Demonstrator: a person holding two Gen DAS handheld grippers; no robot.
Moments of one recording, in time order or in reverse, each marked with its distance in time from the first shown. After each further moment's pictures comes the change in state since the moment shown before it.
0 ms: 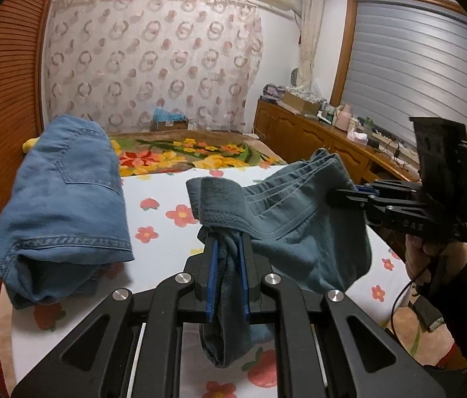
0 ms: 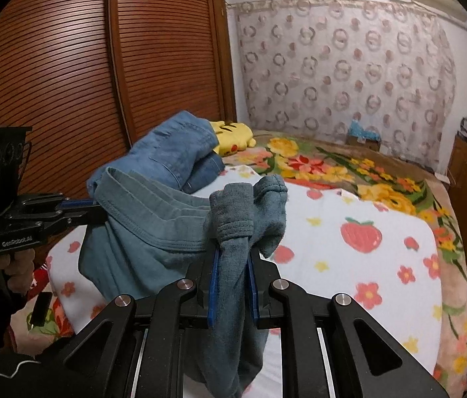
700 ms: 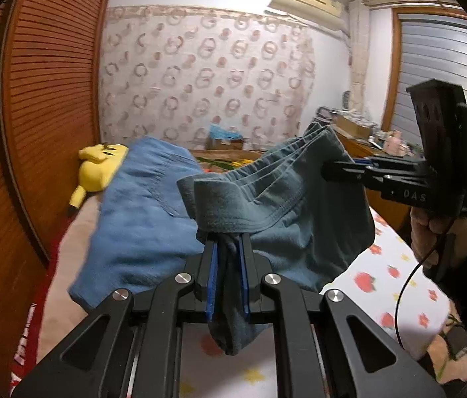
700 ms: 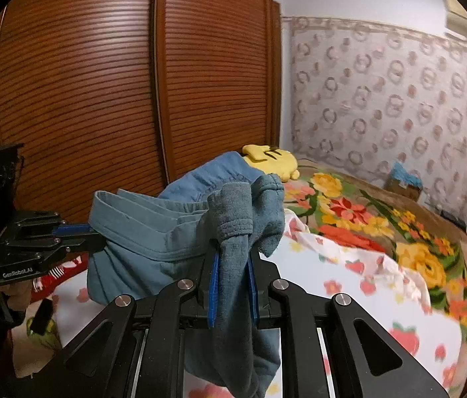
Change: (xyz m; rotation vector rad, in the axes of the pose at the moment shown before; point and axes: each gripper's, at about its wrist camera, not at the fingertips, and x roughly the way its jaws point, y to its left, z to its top) left arm -0.015 0.084 0.027 -0.073 -0.077 0.228; right arm 0.097 0.005 0.086 -0.172 -0.036 0.139
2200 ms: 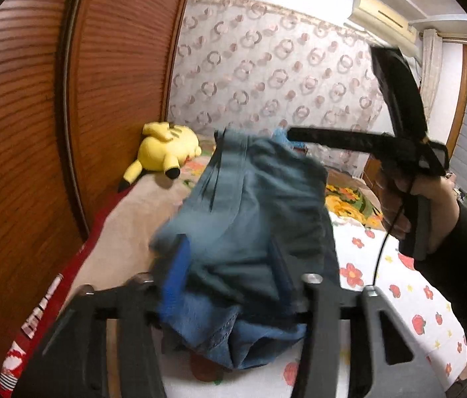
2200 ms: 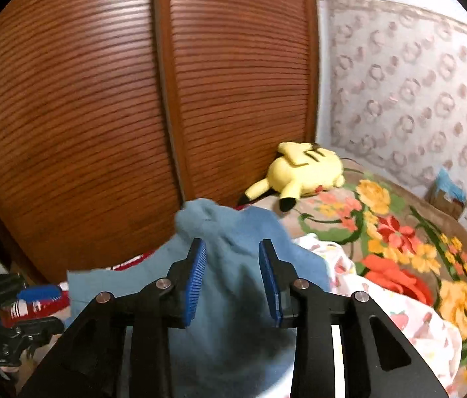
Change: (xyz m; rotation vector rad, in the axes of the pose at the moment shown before) left arm 0.019 0.081 -0.004 -0.197 -0.009 0.201; right arm 0.170 -0.052 0.083 -0.025 0.063 0.139
